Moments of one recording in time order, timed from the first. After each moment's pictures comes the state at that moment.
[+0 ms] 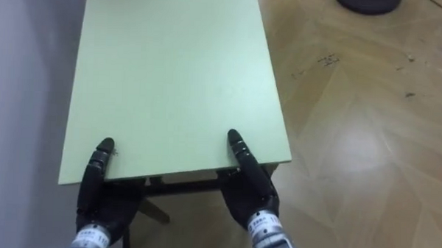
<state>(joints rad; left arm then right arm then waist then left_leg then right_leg) 0.31 0.15 -0.28 0.10 -1.52 -0.15 0.03 0.16 -0.19 0.37 0.20 1.41 -0.06 0.07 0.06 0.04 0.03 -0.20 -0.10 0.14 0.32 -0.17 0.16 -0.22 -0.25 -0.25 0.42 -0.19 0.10</state>
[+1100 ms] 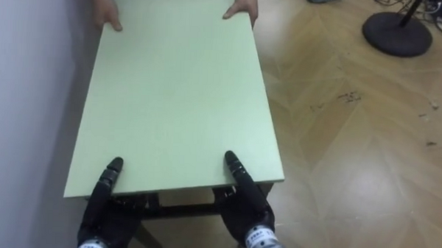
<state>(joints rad) 0.31 0.11 -0.16 0.31 -1.26 -0.02 -0.08 0.13 -0.14 0.33 0.39 1.38 0.02 0.11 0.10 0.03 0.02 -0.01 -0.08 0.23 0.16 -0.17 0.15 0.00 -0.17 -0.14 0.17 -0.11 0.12</state>
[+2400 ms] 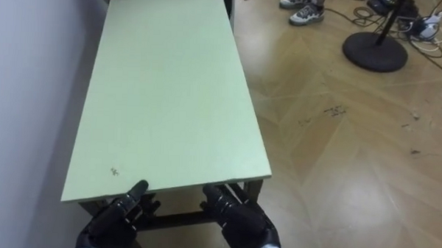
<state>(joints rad) 0.20 0.16 -0.13 0.57 -0.99 0.00 -0.26 0.14 -0.20 0.29 0.50 1.13 0.11 0.32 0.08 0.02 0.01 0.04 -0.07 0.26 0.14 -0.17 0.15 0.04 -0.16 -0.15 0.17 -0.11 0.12</state>
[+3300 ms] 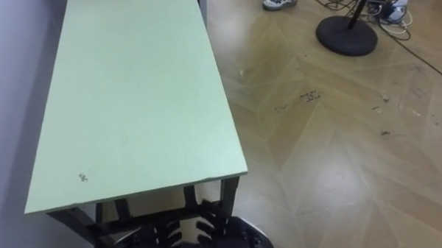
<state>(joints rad) 0.19 0.26 -0.34 0.54 -0.50 0.10 -0.33 0.12 -0.28 0.37 0.59 0.55 0.10 0.48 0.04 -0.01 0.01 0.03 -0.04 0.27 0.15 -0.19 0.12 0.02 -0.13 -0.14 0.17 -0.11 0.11</state>
